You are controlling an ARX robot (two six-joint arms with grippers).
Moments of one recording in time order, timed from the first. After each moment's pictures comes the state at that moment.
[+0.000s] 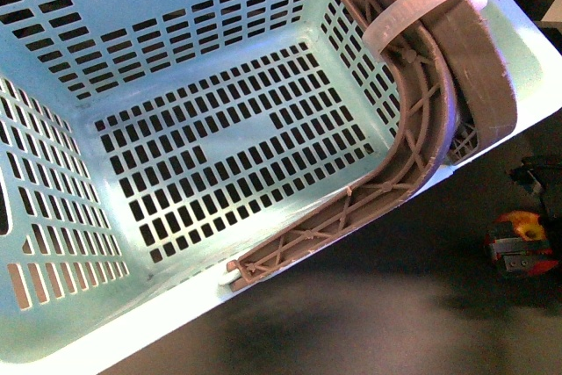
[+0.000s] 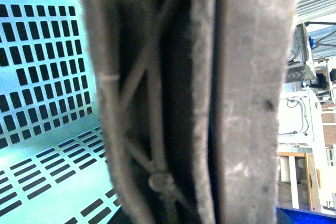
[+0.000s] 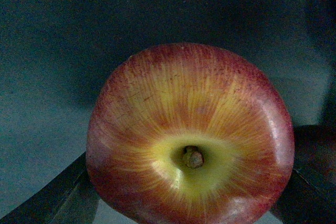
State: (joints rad) left arm -0.60 1.48 0.98 0.07 0.08 -0.98; right arm -0.09 2.35 0.86 0.38 0.10 -0.20
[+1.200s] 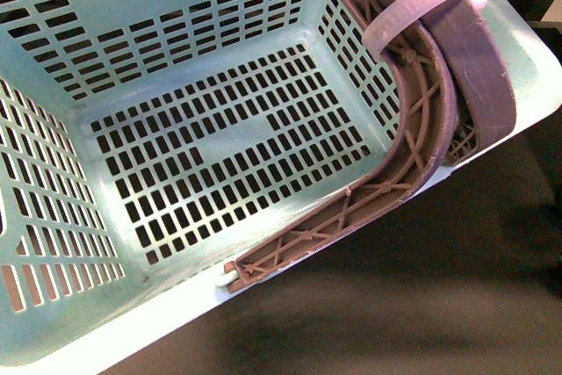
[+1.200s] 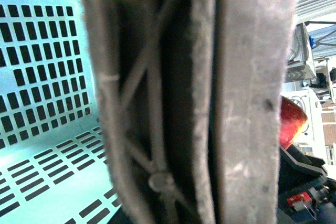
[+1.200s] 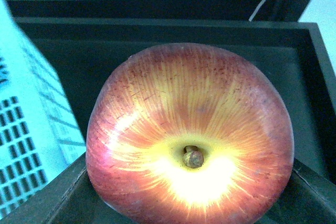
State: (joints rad) left arm -0.60 1.48 0.98 0.07 0.09 -0.98; right arm 0.07 1.27 0.70 0.18 -0.07 0.02
